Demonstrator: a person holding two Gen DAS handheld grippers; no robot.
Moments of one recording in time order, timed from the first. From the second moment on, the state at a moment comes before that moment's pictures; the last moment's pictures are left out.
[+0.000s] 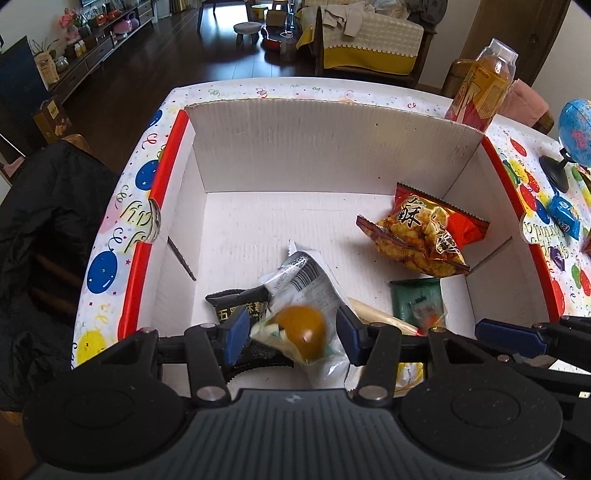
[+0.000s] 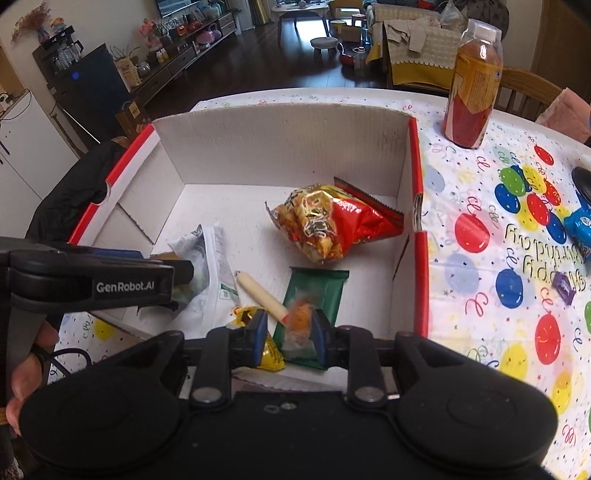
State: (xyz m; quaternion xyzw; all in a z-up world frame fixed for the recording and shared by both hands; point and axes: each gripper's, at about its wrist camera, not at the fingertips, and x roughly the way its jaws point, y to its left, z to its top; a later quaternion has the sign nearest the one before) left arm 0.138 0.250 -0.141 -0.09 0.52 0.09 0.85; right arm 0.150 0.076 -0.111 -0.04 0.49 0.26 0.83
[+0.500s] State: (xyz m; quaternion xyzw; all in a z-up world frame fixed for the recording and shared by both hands) left arm 0.114 0.249 -0.110 -0.10 0.48 0.07 0.87; right arm 0.132 0.061 -0.085 -0.03 0.47 0.26 0.84
